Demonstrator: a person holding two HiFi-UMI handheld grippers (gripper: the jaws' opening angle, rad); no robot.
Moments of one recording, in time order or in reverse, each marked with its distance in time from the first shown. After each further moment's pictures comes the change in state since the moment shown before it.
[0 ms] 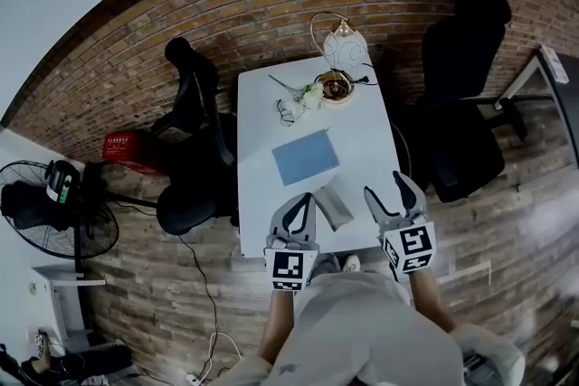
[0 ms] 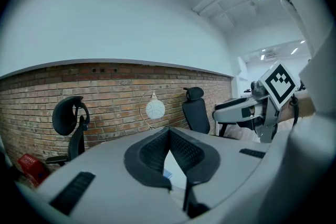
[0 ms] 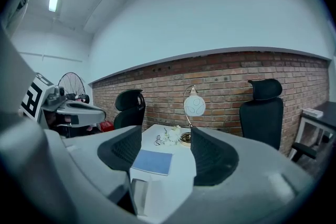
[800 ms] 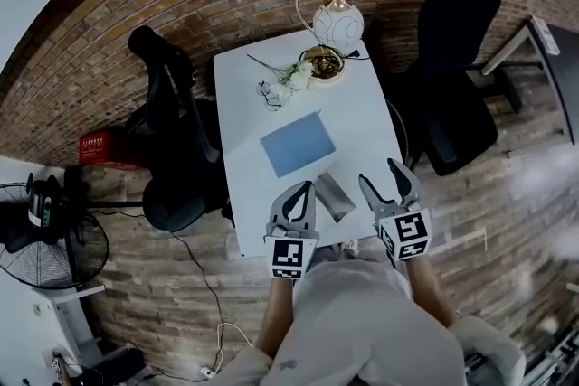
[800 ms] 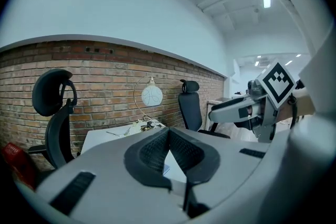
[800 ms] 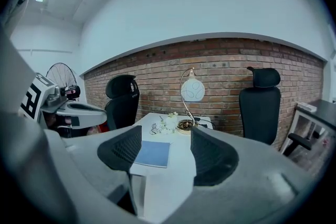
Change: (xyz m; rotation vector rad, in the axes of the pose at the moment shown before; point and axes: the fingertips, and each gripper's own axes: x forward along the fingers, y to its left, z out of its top) left arm 0.047 0.029 -0.051 -0.059 0.068 -0.125; right arm 0.053 0.002 -0.040 0.028 0.121 -0.069
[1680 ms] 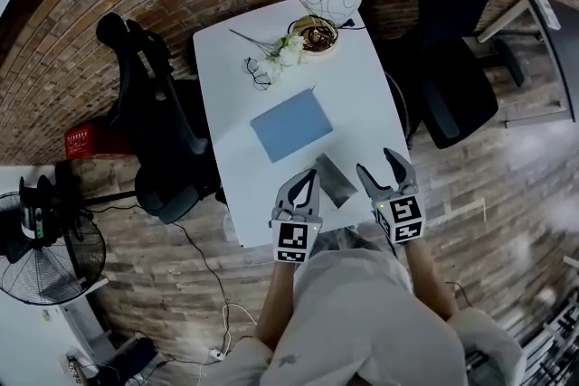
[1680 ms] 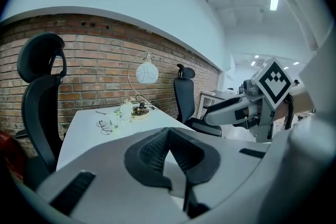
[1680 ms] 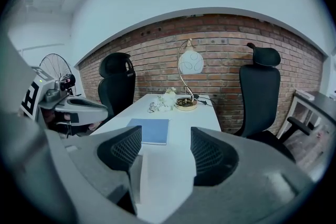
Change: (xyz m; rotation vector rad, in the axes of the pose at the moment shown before) left arm 0.035 -0.003 -0.075 -0.053 0.131 -0.095; right arm 0.034 -0.006 -0.078 0.036 0.177 -0.019
